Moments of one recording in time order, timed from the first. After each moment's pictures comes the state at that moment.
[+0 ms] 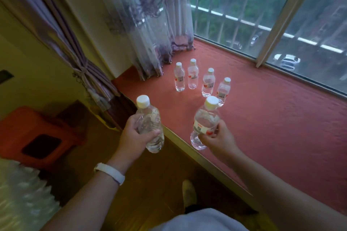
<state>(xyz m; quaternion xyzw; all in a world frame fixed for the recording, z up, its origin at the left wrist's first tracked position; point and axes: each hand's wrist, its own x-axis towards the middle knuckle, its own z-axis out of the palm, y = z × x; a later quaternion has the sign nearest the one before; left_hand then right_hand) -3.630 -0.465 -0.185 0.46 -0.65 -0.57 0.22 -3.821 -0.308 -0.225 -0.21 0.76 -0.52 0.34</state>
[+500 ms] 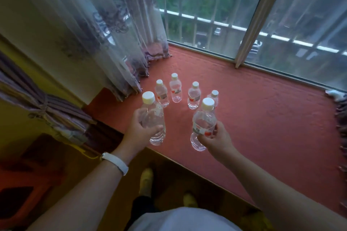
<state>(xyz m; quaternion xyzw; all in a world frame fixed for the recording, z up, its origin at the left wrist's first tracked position) -3.764 -0.593 -0.207 0.36 -0.71 -0.58 0.13 -3.897 -0.386 -0.240 -0.11 0.80 -0.52 0.29</state>
